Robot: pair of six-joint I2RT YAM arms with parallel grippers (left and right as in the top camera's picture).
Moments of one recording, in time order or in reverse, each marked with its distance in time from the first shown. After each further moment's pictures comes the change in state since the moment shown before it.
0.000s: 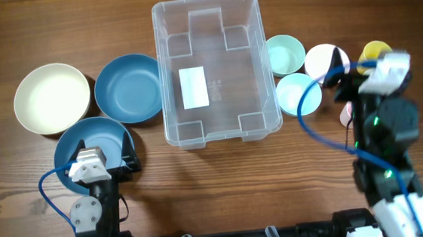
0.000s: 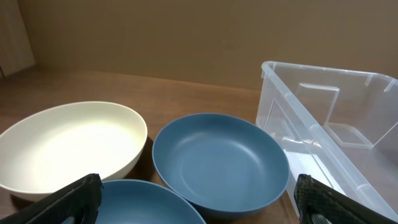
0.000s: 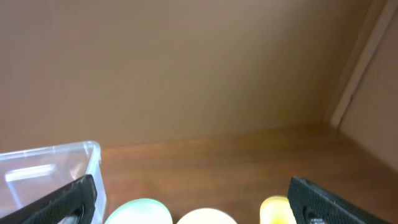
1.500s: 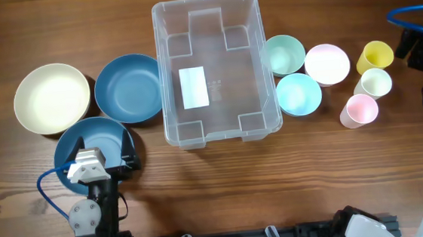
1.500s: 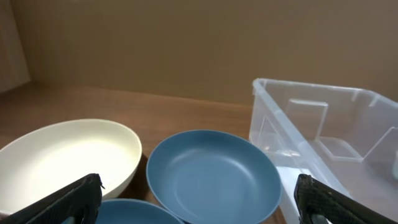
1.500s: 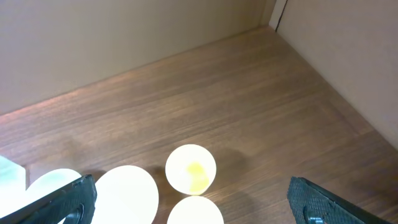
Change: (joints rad) left arm 0.000 0.000 -0.001 0.074 0.022 0.000; right arm -0.535 0.415 0.543 -0.598 -0.331 -0.037
